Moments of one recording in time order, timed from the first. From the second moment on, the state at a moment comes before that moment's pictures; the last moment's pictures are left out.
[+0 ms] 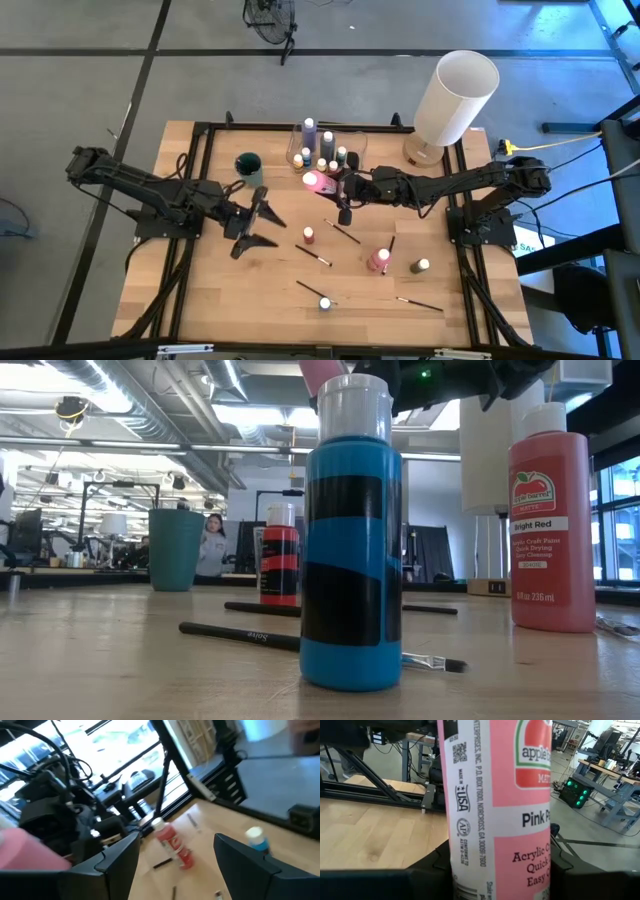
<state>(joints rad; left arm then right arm) -0.24 0.92 0.60 0.23 0.06 0.57 0.03 1.52 0.88 0.50 0.18 -0.18</state>
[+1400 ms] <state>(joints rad) -0.24 0.92 0.60 0.29 0.07 0.01 0.03 1.52 0.88 0.53 0.15 -0.19</state>
